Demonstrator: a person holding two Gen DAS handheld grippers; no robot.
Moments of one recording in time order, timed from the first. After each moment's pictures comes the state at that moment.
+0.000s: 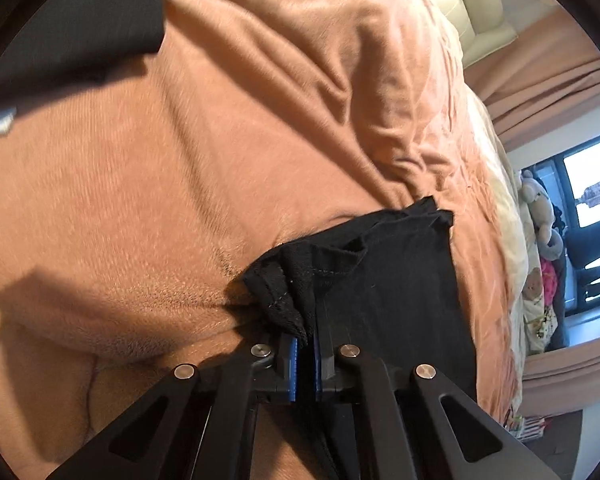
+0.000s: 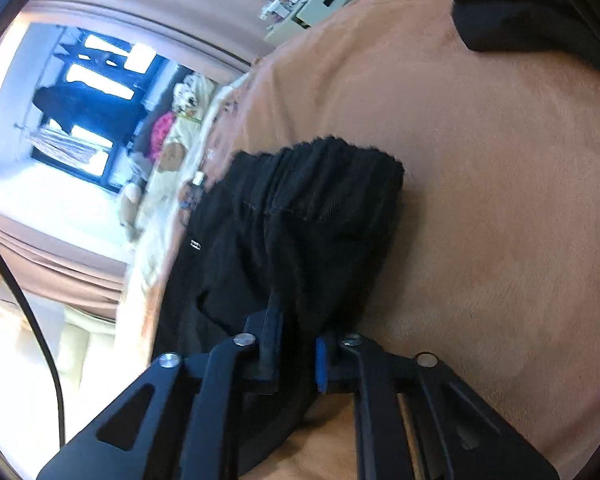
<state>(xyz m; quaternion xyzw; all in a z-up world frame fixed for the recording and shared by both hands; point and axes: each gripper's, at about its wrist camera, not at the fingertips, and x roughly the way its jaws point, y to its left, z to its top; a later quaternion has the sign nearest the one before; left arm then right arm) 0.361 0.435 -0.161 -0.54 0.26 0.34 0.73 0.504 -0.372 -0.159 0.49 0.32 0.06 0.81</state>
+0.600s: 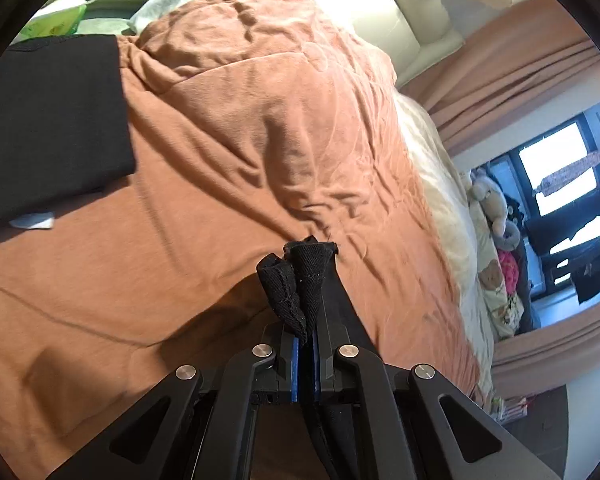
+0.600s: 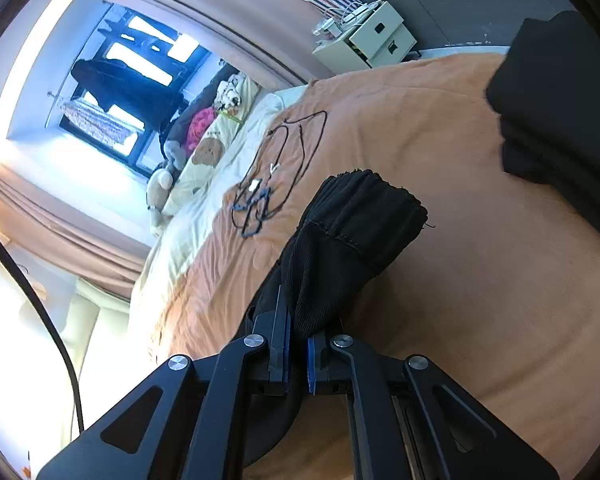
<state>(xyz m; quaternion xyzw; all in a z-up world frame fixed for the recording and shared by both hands) 0.322 0.421 -0.049 -0.51 0.23 0.29 0.77 0.462 -0.366 -0.073 0.43 0.31 0.08 0.84</state>
